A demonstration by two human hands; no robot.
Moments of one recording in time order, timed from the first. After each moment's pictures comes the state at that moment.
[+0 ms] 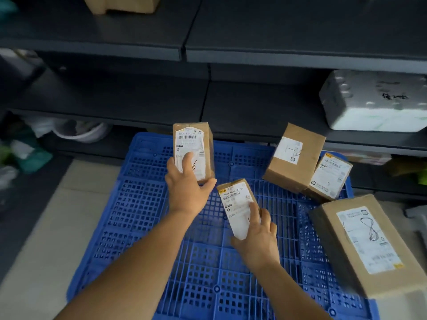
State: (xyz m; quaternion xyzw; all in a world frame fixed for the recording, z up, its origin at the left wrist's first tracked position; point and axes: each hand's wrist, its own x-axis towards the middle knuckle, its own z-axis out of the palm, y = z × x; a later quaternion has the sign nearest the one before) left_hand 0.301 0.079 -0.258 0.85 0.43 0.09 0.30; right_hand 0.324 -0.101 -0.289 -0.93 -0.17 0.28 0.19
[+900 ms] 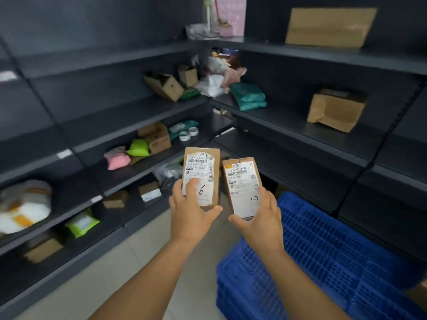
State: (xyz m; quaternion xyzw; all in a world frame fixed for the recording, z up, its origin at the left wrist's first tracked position) left_hand -0.120 0.164 -0.053 0.69 0.61 0.32 0.19; right_hand 0.030 0.105 -0.065 -0.78 -0.49 0.15 0.35
